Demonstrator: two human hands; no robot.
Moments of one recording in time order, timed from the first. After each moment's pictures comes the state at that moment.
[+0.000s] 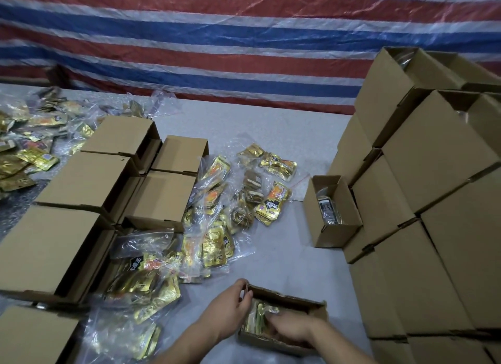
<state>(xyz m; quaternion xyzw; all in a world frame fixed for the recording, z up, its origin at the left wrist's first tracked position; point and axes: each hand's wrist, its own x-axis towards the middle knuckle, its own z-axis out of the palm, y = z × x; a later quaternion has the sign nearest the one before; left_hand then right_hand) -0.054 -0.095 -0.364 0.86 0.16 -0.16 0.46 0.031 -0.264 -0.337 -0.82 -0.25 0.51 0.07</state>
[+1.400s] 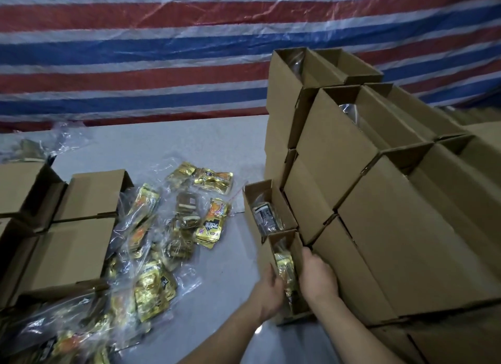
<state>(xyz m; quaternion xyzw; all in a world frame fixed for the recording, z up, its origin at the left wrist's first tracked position) 0.103 -0.251 -0.348 0.78 0.13 -0.21 0.57 0.146 -0.371 -0.314 -0.99 0.01 0.10 0.08</state>
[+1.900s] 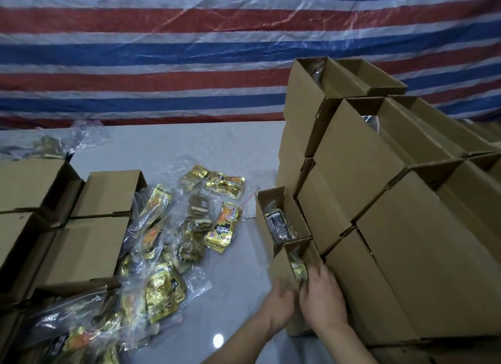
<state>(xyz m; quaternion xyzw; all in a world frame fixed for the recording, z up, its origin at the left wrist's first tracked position) 0.100 -0.245 -0.346 0.73 0.16 -0.24 0.62 0.123 -0.358 -0.321 -0.99 -0.03 0.05 0.10</state>
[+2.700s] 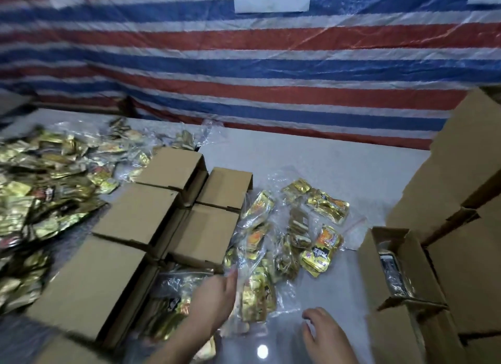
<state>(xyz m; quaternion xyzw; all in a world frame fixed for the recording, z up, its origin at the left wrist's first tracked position) -0.001 0.039 -0.302 0.89 0.37 -0.01 0.28 0.090 -0.196 -0.354 -0.91 -0.26 0.15 0.29</state>
